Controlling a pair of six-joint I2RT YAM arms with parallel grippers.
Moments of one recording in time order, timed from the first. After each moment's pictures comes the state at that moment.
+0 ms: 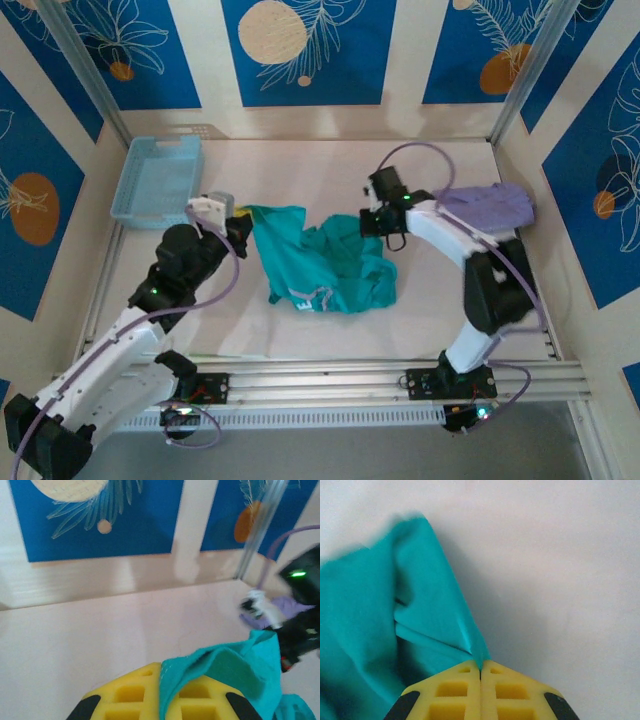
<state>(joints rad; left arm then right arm) -0.53 0.82 0.72 -0.01 -0.03 -0.18 0.38 1.61 1.21 -0.63 -0.06 0.27</state>
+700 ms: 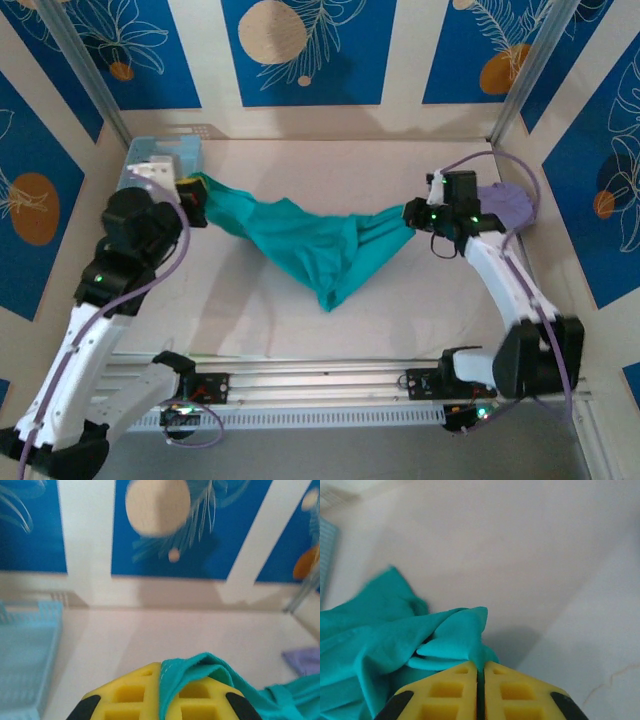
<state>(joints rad) -0.36 0.87 1.14 -0.49 -0.08 -0.23 0.09 1.31 1.00 -0.52 -0.29 0.36</state>
